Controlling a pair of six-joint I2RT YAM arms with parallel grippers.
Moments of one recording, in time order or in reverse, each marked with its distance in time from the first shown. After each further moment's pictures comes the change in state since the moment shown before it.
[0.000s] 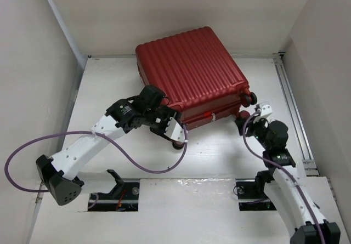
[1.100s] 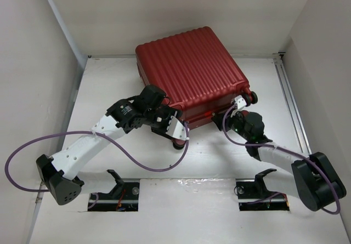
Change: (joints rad) left arm -0.005 0.003 0.002 0.023 -0.002 -0.069; right arm 0.322 0.598 -0.006 0.643 -0.035 0.170
